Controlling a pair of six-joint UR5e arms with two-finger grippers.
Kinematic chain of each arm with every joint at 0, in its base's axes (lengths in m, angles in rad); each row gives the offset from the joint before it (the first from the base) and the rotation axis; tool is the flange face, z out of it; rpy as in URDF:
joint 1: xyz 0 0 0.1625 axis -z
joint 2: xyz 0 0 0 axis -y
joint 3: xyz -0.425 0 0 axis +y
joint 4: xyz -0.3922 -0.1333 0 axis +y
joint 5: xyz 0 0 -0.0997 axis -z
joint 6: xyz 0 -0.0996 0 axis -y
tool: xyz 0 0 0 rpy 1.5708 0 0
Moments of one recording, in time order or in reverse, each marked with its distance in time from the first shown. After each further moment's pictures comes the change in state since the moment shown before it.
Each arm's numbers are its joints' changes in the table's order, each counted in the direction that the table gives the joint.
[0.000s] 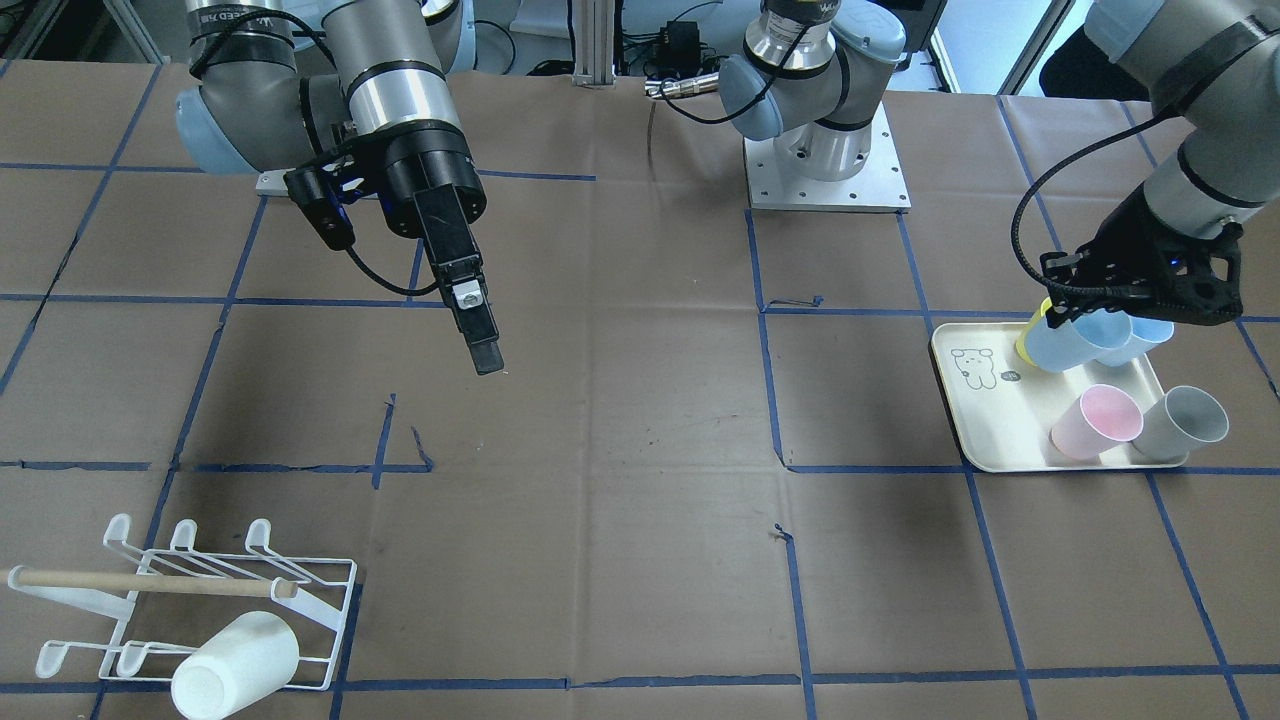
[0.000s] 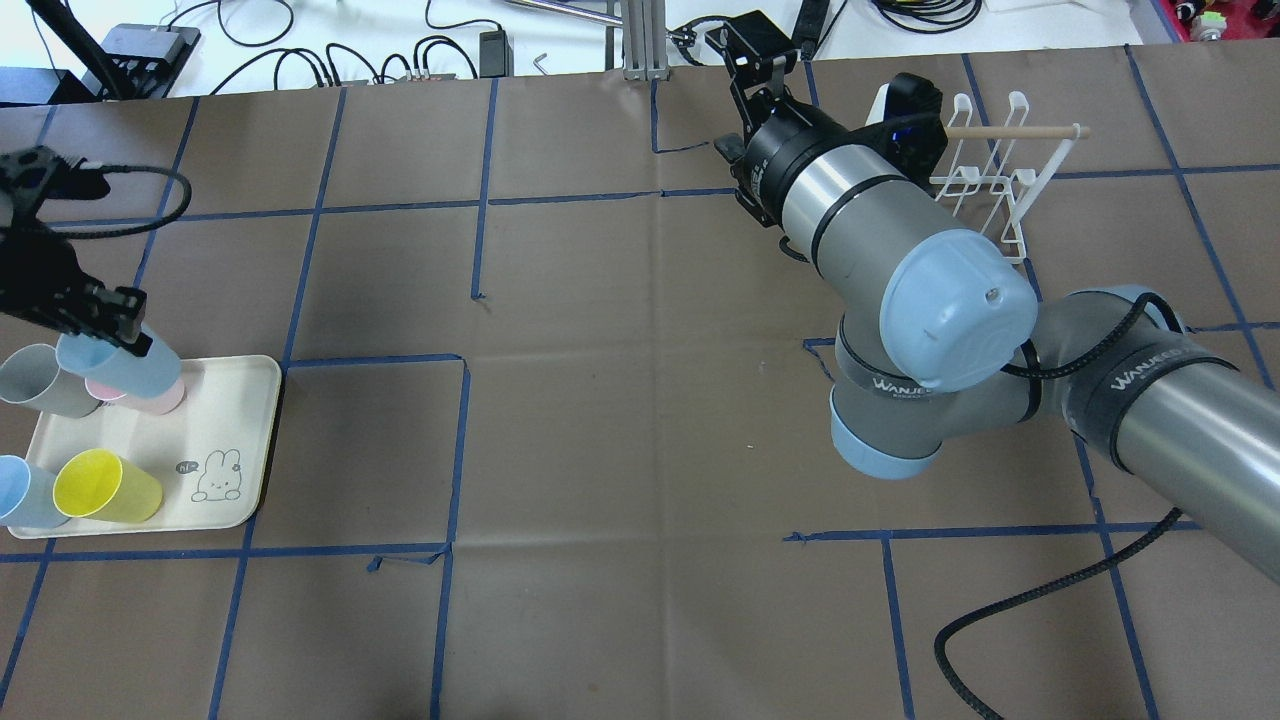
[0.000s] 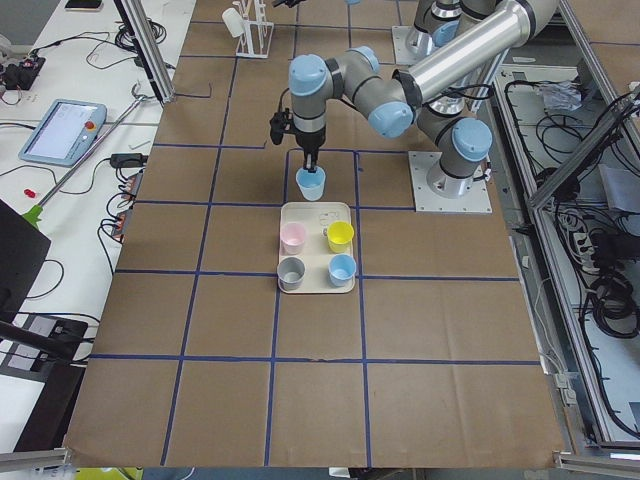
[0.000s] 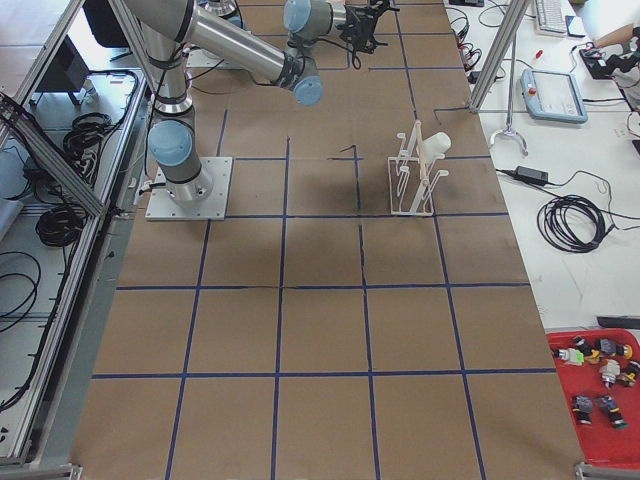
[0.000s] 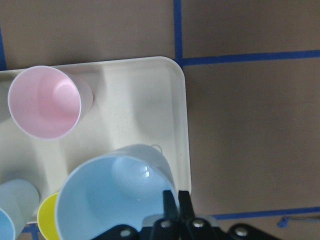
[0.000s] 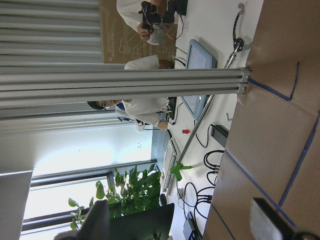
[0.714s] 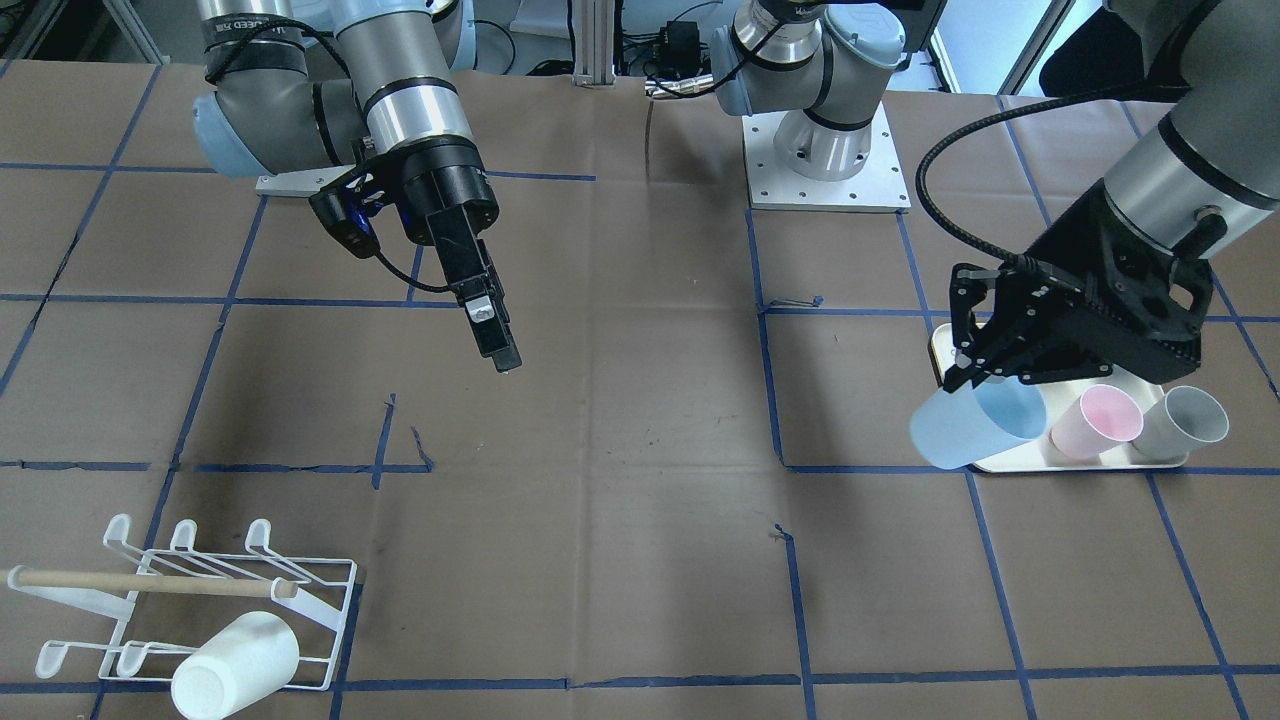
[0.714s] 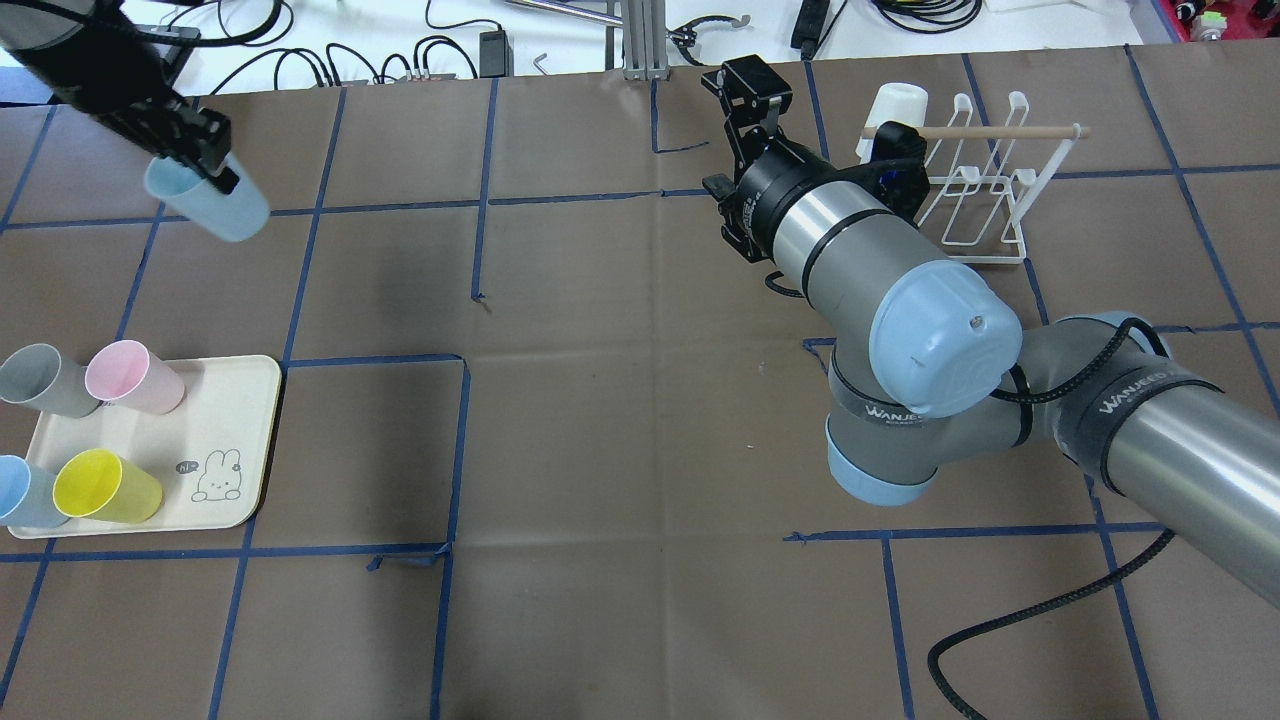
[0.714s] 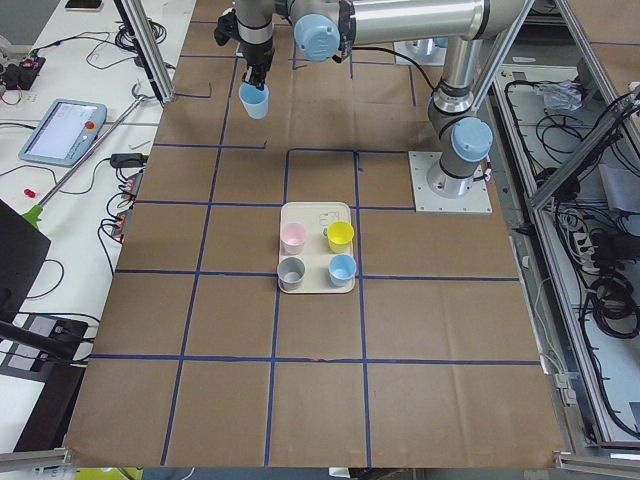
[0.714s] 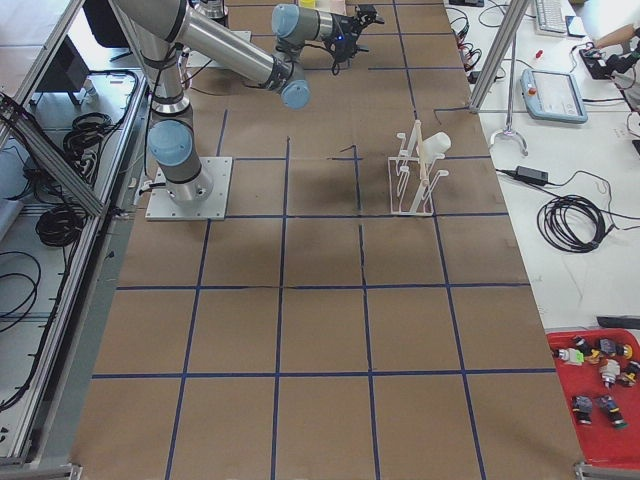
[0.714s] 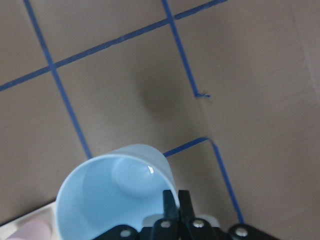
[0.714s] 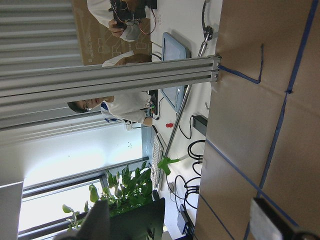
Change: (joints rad) left arm 0.268 -0.141 -0.341 0.083 -0.331 0.029; right arm -0.009 0.005 -0.033 -0.011 0.003 0.053
